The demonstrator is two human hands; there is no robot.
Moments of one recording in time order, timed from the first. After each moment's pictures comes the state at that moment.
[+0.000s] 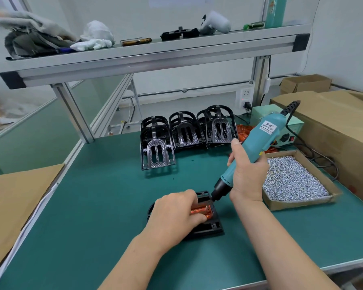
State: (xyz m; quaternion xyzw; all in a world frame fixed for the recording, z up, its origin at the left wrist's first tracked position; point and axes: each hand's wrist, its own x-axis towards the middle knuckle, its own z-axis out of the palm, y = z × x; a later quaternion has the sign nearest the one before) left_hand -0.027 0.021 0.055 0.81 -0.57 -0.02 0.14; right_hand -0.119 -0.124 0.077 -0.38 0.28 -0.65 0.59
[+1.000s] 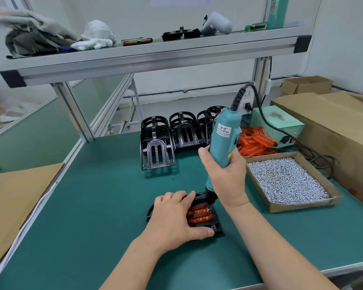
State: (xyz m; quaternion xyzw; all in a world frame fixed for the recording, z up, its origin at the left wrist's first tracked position) left_hand -0.015 0.021 0.026 0.81 -0.57 -0.06 0.08; right_hand -0.107 -0.105 0.076 -0.61 0.20 -0.58 0.50
